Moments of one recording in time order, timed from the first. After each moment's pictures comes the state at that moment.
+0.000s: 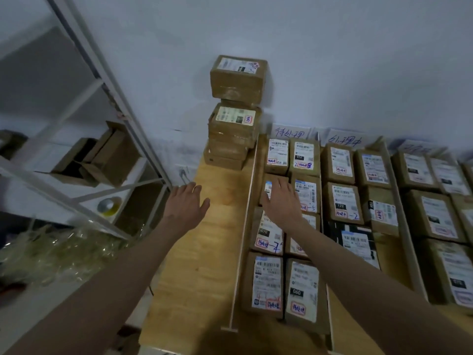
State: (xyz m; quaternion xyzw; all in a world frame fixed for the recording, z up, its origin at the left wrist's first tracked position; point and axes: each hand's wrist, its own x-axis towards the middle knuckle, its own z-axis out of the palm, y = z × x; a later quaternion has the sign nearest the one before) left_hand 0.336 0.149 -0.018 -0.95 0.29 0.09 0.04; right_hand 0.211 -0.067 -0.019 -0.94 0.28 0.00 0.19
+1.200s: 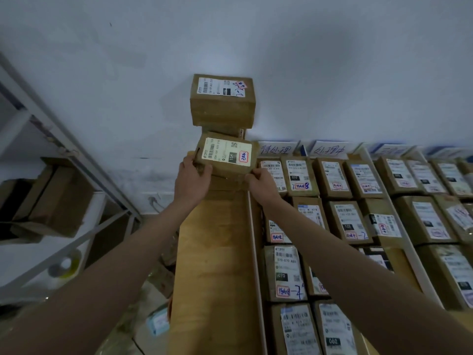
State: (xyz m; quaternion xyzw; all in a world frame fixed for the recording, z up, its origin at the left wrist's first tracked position) left_hand 0.522 0.036 -0.004 -0.86 0.20 0.16 -0.43; right_hand 0.390 -0.085 0.009 -0.68 0.43 -0.12 0.58
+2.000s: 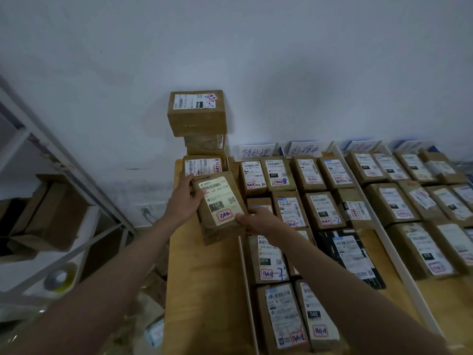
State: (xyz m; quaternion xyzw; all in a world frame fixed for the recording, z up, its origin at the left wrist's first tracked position) left_hand 0.461 0.074 0.003 -0.85 0.31 0.21 -0.38; right_hand 0.277 -0.051 0.000 -0.65 0.43 0.05 0.63
